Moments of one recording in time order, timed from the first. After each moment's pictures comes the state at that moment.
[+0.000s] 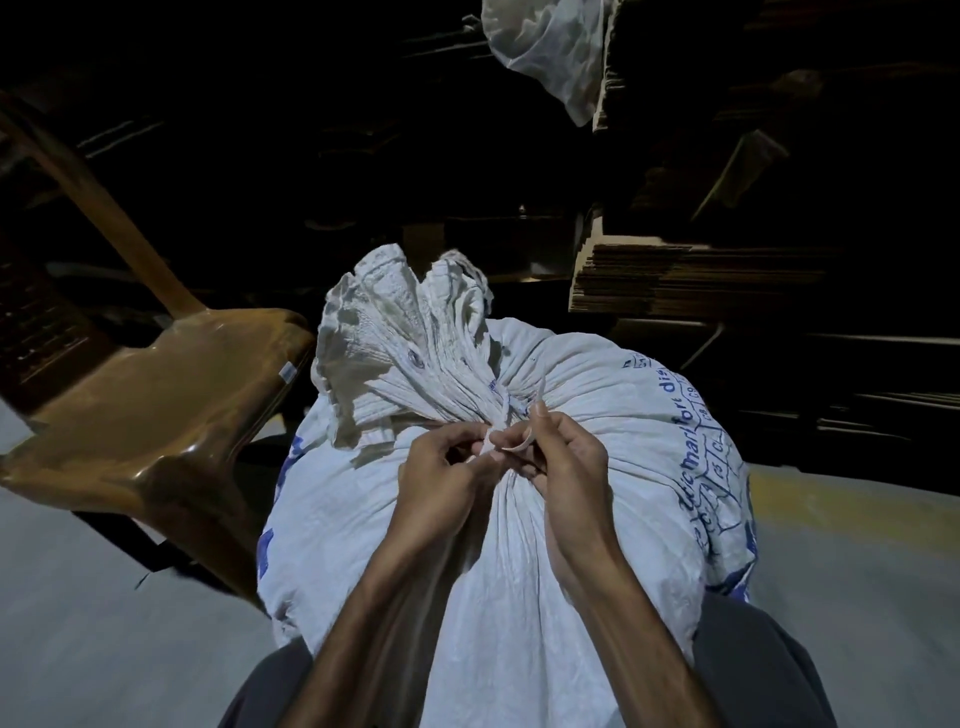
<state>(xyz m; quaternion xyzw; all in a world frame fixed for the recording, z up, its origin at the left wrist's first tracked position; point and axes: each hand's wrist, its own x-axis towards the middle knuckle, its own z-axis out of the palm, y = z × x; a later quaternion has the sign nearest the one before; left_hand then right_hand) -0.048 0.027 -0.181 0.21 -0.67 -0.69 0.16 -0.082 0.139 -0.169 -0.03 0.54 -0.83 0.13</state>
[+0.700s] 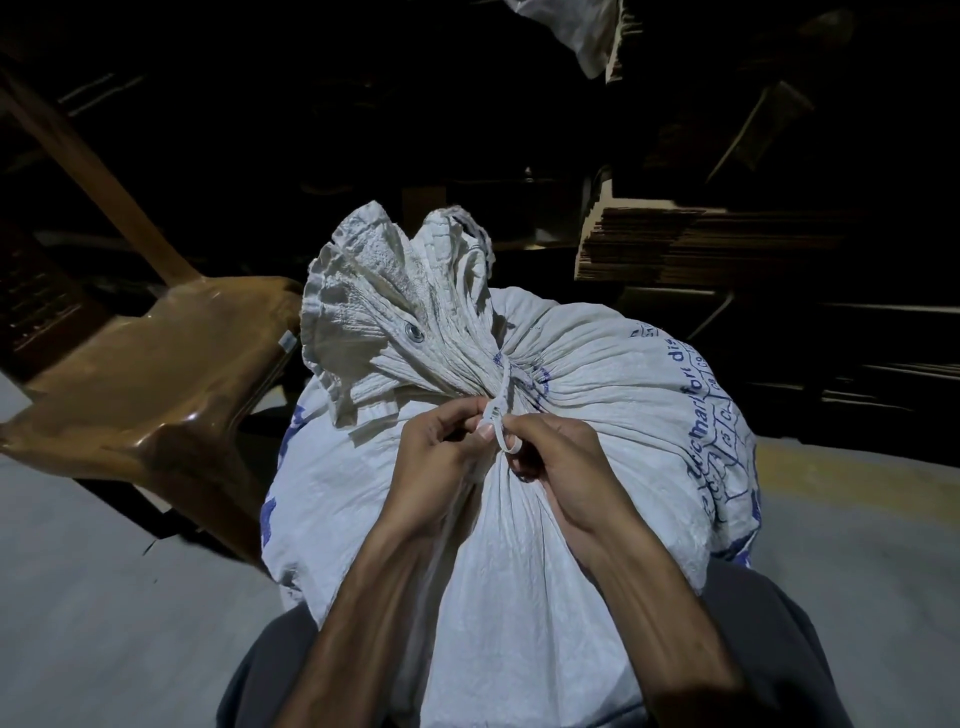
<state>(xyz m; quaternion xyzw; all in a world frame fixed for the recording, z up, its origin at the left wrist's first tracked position) -0.033 0.018 -0.186 0.17 -0.64 -0.73 0.16 -0.087 0.142 -0.193 -0.08 0.59 -0.77 0.24</state>
